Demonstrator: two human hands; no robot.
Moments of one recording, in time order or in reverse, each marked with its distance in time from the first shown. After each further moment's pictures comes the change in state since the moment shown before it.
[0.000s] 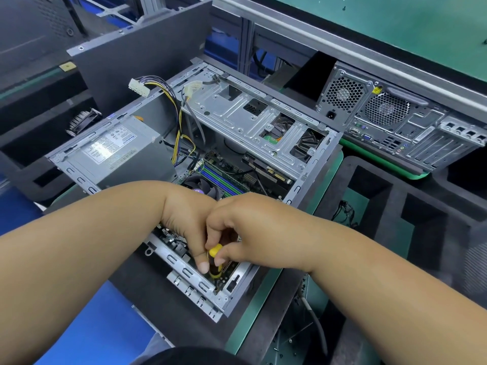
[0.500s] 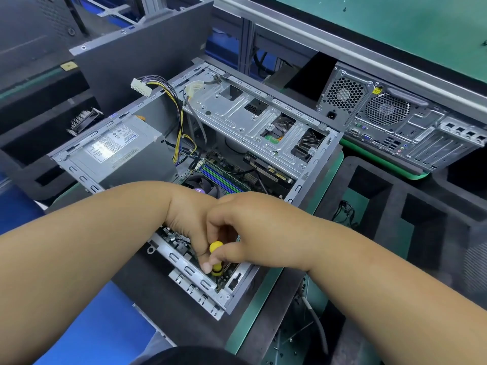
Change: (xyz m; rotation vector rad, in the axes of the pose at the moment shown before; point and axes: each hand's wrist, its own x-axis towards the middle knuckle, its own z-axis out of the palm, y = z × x) left_hand 0.008 -0.006 0.001 -0.014 0.053 -0.055; right_hand -0.001 -0.003 0.001 -0.048 0.051 0.005
